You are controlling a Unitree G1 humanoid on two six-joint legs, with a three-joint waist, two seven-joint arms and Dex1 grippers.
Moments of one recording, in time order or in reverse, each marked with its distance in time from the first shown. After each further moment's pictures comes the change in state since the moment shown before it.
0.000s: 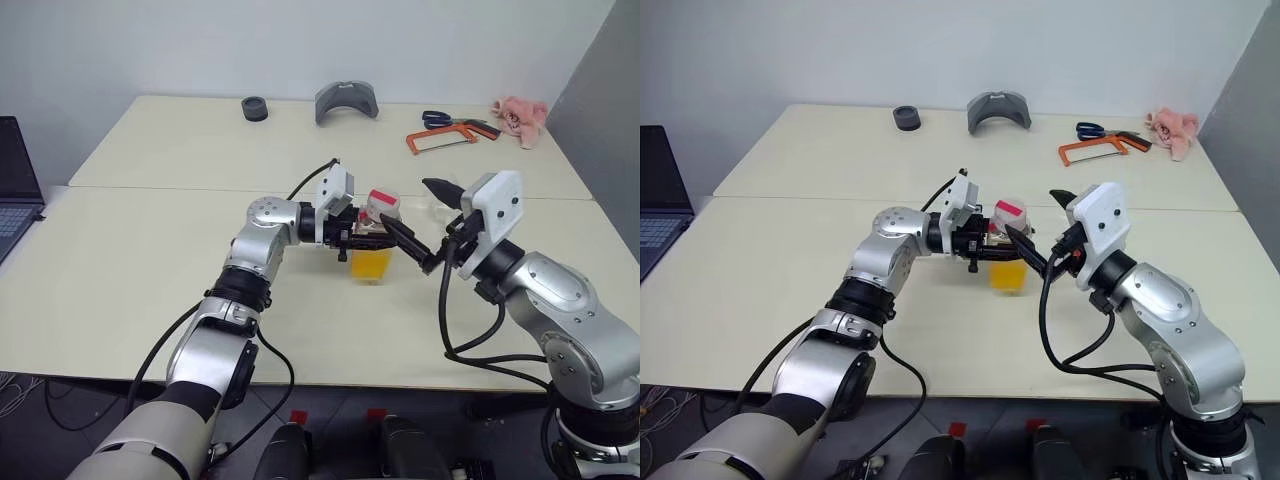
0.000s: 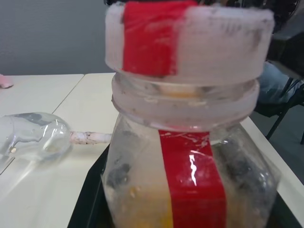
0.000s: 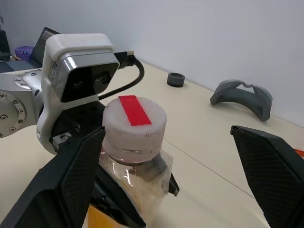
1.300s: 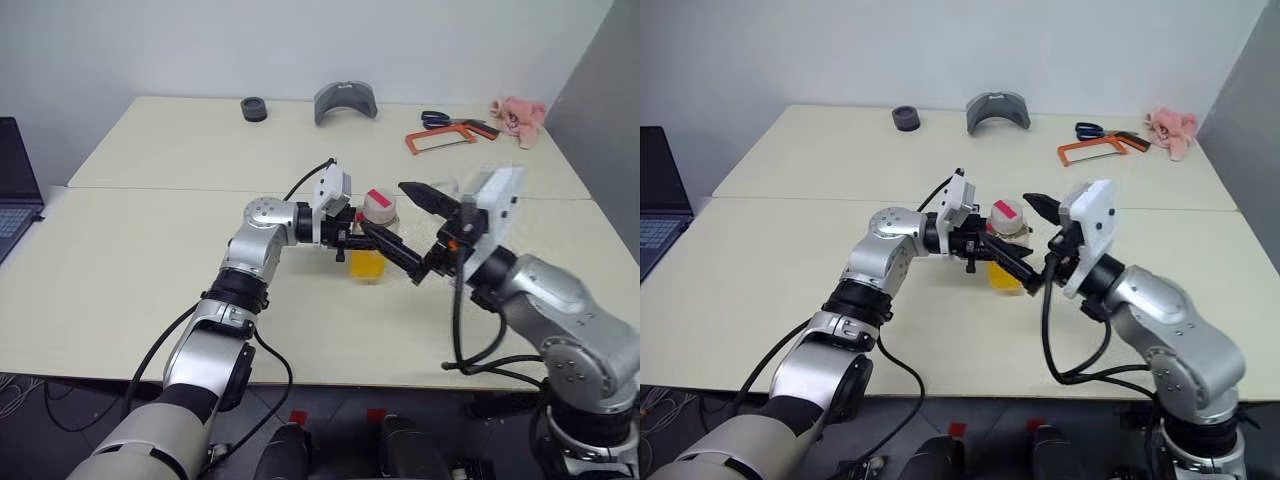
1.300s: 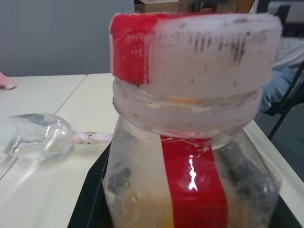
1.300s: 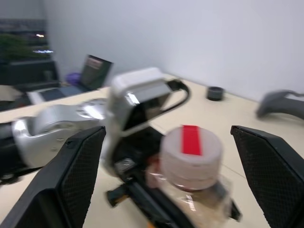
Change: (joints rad) left arm 0.012 0.009 -0.003 -0.027 -0.004 0.000 0.009; right arm -0.033 0.099 0.013 -0.047 0.115 0.070 -0.045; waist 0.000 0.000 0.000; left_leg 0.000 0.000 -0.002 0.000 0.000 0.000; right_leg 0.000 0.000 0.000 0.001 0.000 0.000
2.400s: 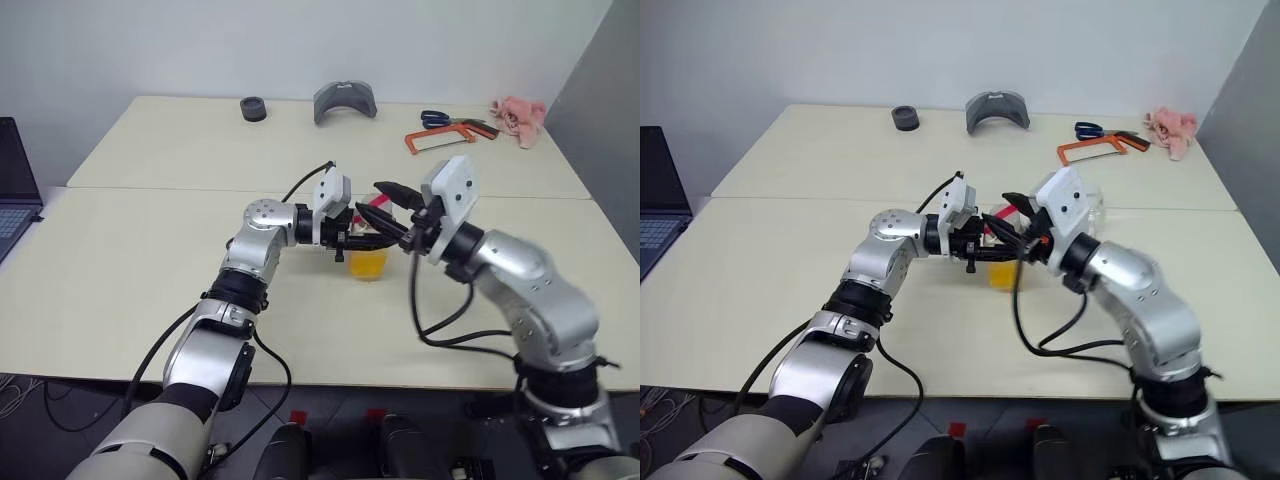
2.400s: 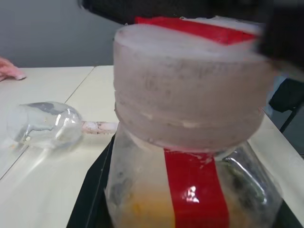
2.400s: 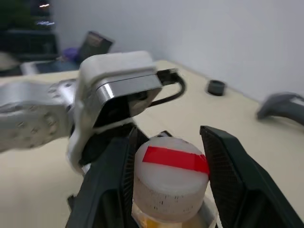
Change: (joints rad) left arm 0.011 0.005 -0.023 0.005 0.025 -0.019 -0.007; right arm -0.182 -0.128 0.101 0.345 -0.164 -0.209 0.462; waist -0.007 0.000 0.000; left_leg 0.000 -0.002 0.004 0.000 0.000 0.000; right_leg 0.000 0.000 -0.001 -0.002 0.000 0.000
